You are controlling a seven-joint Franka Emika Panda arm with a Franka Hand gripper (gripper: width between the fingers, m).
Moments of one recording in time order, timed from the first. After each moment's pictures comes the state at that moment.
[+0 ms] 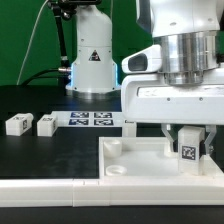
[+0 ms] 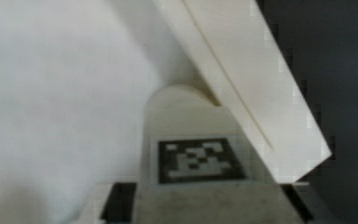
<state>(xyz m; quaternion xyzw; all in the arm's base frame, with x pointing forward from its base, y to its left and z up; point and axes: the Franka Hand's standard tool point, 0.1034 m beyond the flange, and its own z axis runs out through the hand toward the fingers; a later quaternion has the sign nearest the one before) 0.638 0.115 0.059 -0.93 0.37 -0.04 0.08</state>
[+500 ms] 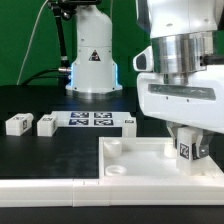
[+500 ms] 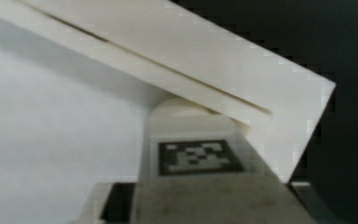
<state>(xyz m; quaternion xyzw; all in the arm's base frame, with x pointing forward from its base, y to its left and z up) 0.636 0.116 0.058 -0.80 0.59 -0.01 0.09</state>
